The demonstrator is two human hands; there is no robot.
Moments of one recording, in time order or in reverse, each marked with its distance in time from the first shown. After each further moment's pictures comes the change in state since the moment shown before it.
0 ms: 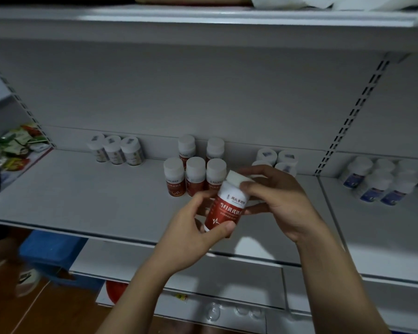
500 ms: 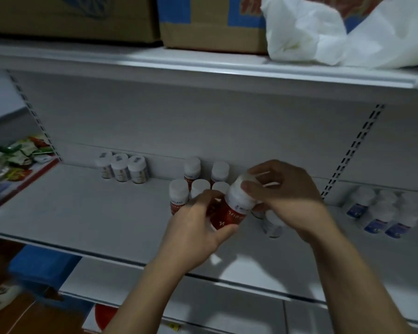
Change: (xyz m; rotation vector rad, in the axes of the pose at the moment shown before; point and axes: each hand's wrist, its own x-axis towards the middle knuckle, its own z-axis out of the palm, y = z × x) left_hand 0.033 0.012 -0.011 0.394 0.203 0.149; right_hand 0.017 -0.045 0.002 -0.342 0.110 -0.197
